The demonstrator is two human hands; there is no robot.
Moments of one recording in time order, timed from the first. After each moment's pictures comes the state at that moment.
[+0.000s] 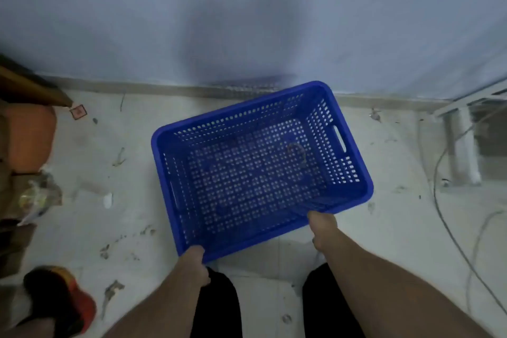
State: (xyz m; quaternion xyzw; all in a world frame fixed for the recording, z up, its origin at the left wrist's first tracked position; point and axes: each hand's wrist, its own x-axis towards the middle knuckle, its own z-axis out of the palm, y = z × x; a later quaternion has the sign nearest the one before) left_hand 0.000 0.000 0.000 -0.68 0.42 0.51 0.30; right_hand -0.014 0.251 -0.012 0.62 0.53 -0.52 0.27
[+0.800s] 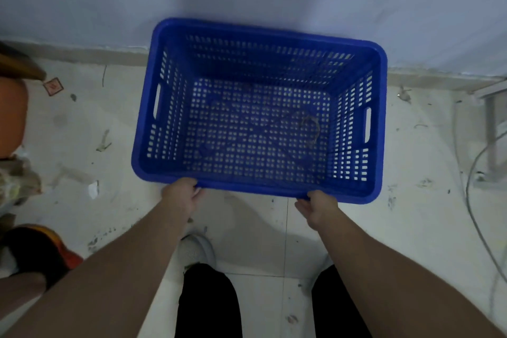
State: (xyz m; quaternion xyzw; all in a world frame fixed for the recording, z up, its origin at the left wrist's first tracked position) left_hand -0.135 -0.025 -0.102 -0.62 0.50 0.57 0.20; right_hand -0.074 0.238 -0.105 0.68 0.38 -0.60 0.18
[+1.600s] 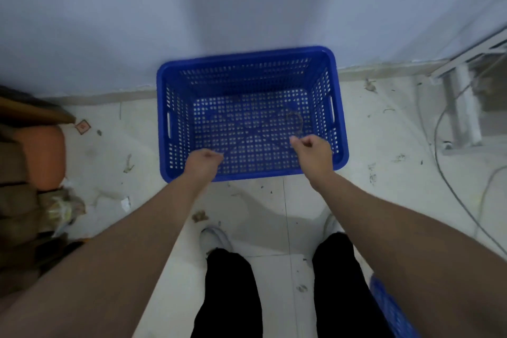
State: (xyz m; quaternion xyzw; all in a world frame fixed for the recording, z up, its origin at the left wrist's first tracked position) left_hand -0.160 0.046 0.091 -0.29 0.78 0.41 0.37; right_hand -0.106 0.265 0.091 0.44 0.72 -0.53 0.12
